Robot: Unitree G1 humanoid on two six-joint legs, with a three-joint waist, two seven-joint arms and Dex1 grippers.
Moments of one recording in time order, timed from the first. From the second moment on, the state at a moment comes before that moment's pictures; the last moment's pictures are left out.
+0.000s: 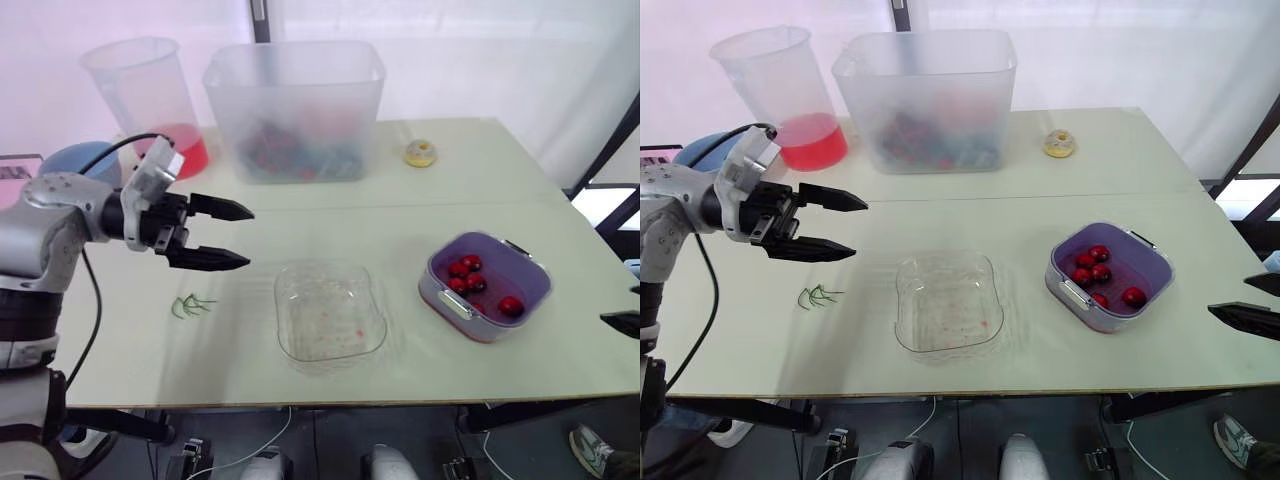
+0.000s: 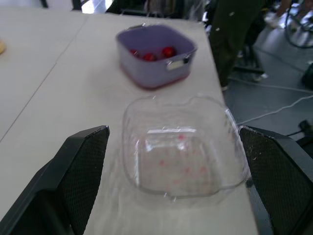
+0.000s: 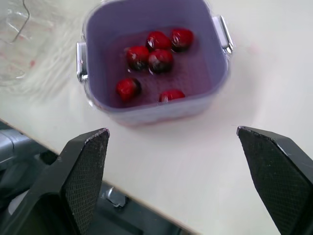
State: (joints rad) left arm -0.84 0.92 -0.01 0.06 -0.62 0.67 -1.52; right arm 0.30 -1.20 -1.11 -0.36 0.47 1.16 1.35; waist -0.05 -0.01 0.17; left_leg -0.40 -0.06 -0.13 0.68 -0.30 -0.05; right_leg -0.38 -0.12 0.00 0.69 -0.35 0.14
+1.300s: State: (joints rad) left arm -0.64 0.79 0.02 -0.12 -0.58 0.67 -1.19; right arm -0.68 -1.13 0.08 -0.43 1.04 1.61 0.28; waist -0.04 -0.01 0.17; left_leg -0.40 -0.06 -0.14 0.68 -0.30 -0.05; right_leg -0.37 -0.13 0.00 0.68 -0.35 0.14
